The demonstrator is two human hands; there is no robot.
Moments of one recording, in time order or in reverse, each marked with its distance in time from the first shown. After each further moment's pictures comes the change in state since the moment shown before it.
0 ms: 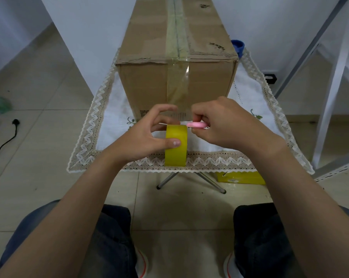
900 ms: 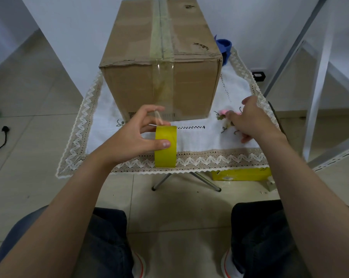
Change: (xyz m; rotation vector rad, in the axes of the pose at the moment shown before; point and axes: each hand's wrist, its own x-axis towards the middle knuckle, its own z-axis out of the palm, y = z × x) left_hand 0.000 0.008 0.003 0.031 0.005 -0.022; right_hand -0.031 0.111 0.014 0.364 0.098 0.937
